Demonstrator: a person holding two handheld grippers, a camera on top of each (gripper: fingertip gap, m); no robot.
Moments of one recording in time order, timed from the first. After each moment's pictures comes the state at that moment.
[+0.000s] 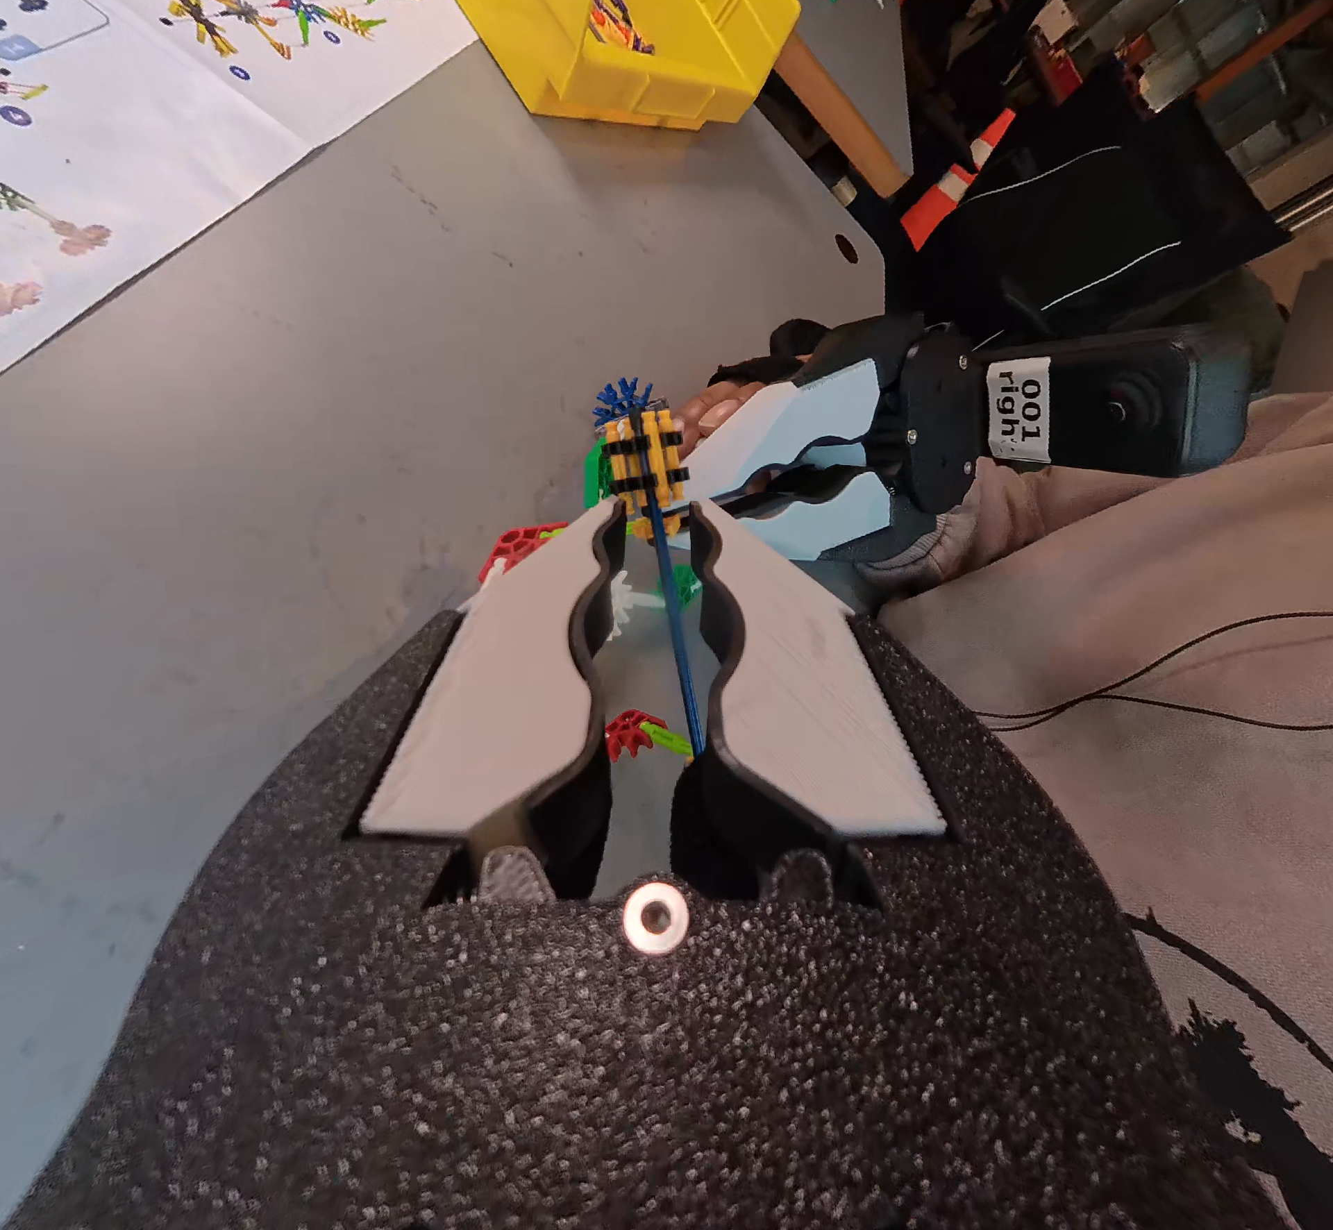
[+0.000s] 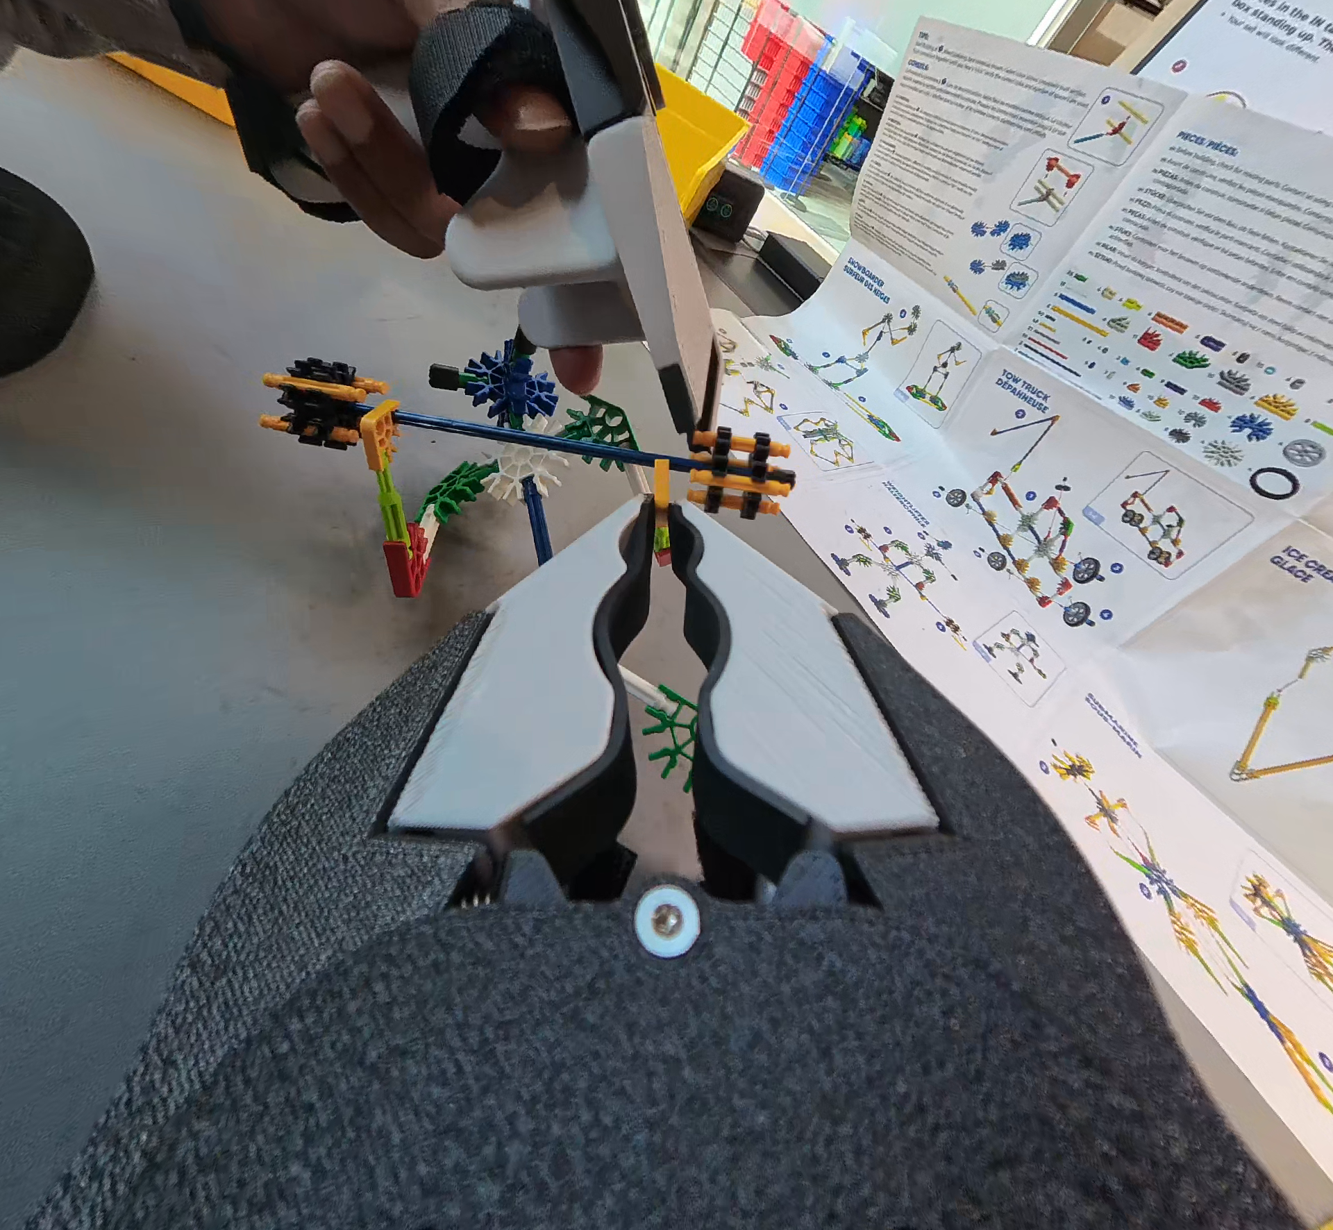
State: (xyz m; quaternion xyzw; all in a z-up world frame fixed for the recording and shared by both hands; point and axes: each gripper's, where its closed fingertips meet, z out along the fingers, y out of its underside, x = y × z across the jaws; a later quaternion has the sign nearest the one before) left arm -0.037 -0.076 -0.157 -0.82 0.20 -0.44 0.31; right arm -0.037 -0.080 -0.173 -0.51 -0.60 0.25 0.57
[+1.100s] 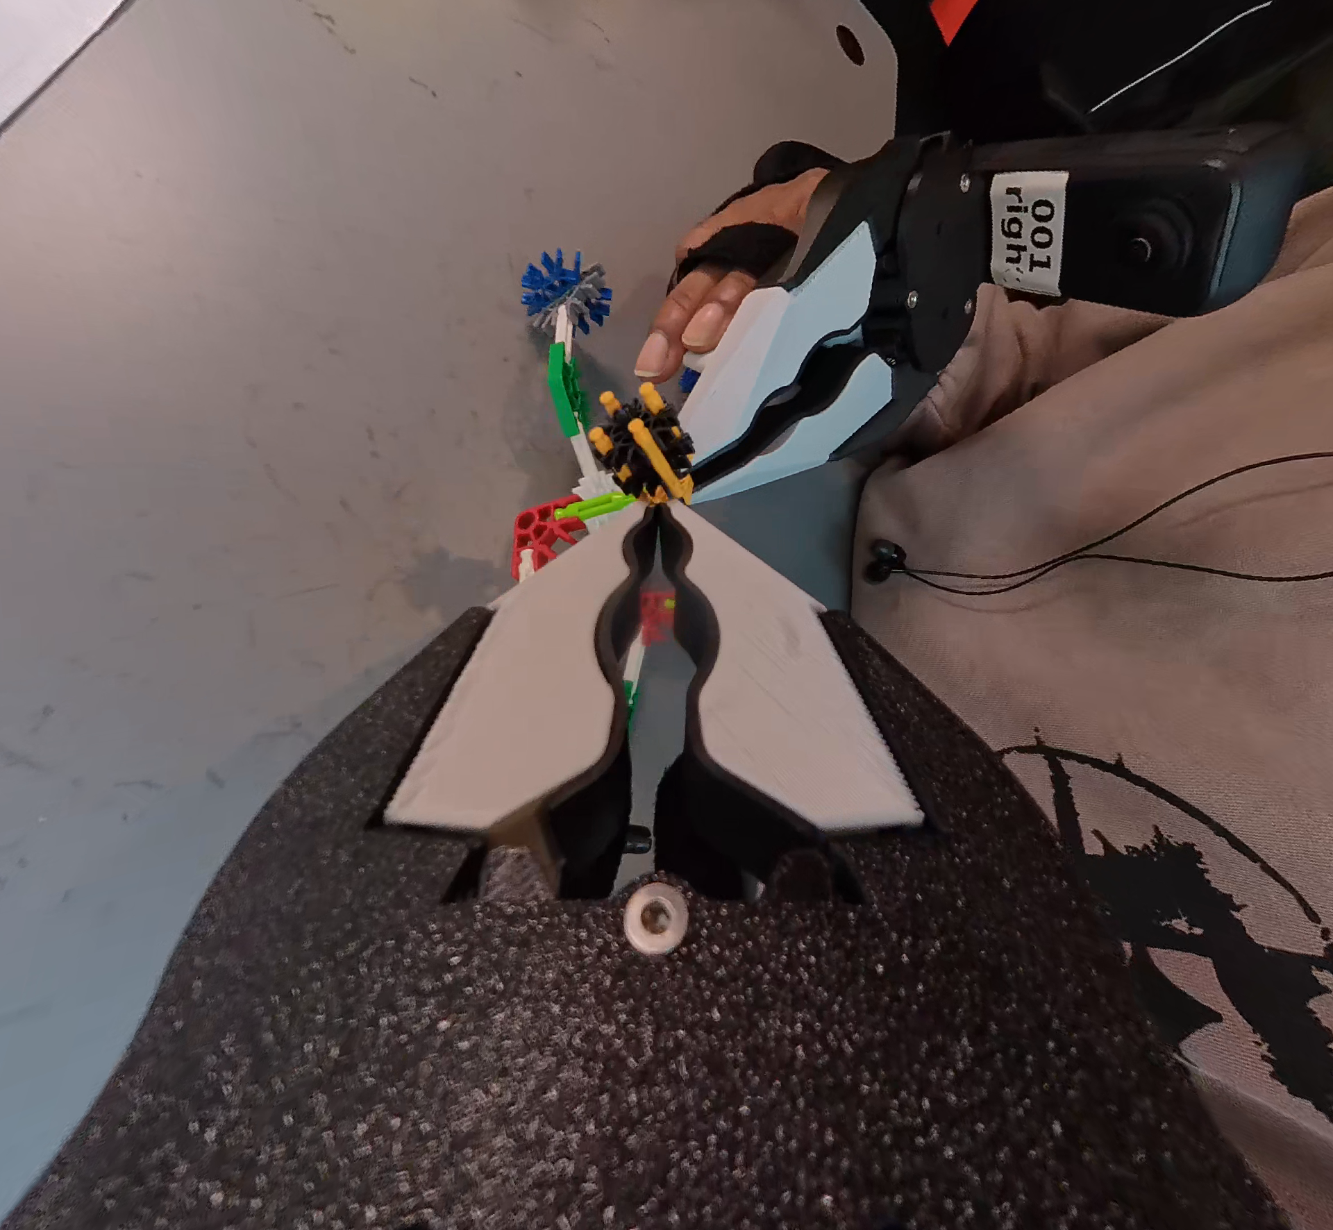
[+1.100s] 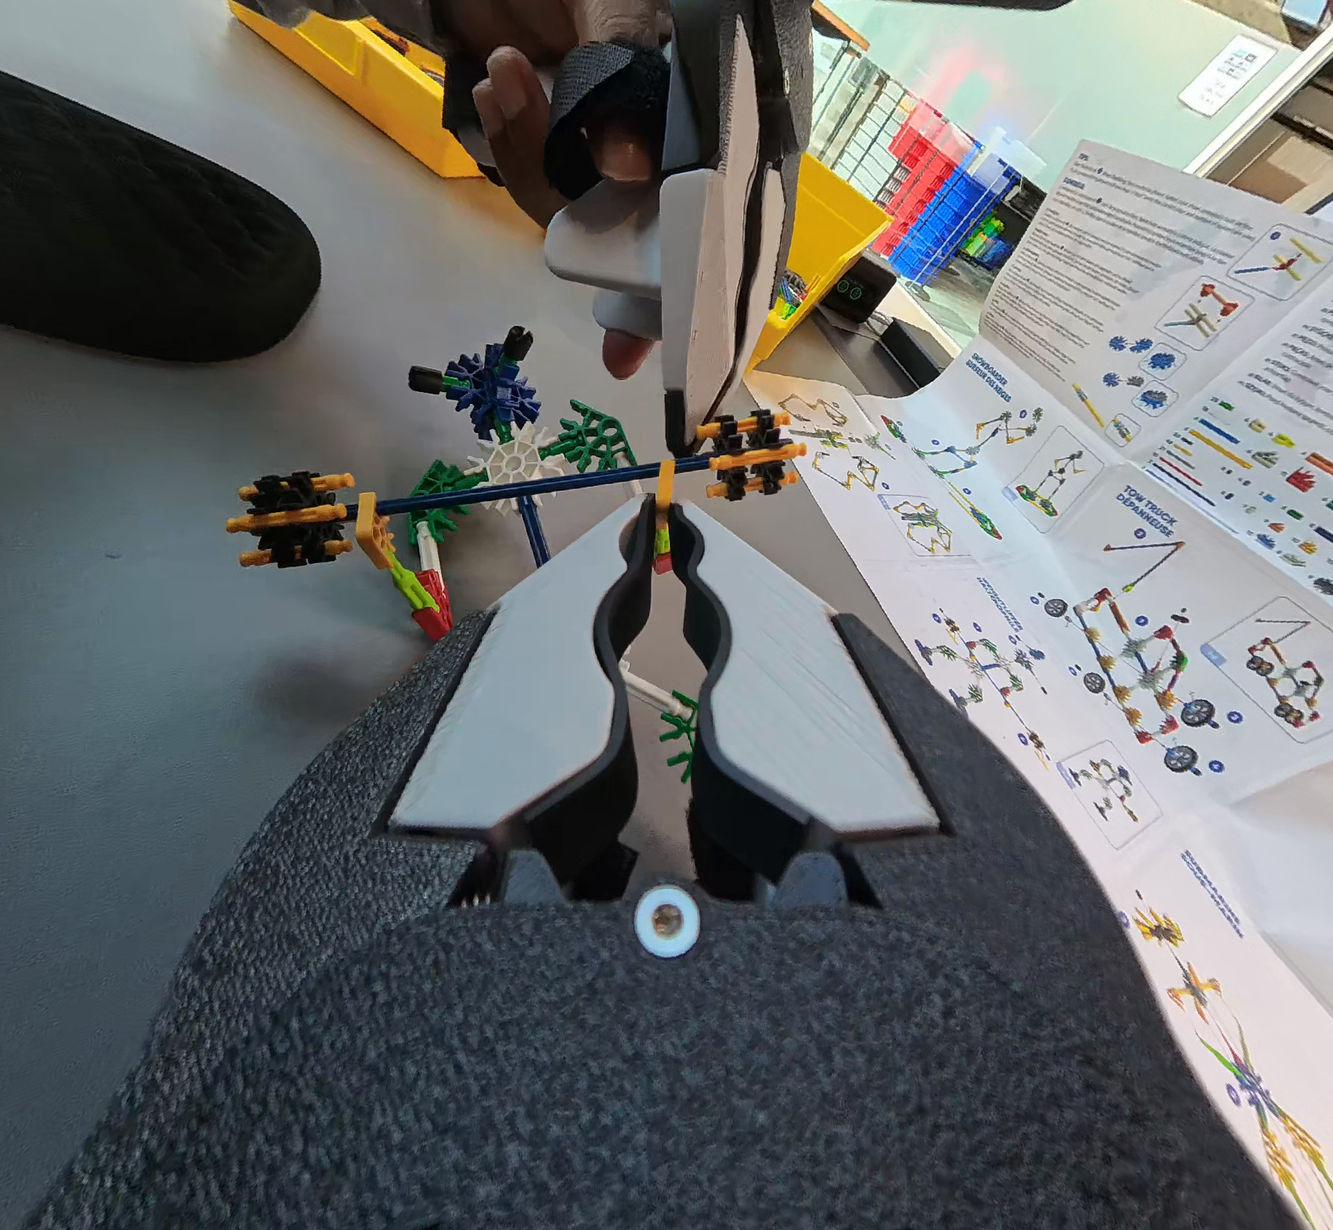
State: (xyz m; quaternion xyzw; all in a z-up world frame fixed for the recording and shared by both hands) left arm -0.044 -0.115 -0.165 -0.84 0.28 -0.41 0.24; right arm -0.041 -0.115 -0.174 -0.43 -0.66 0.30 0.54
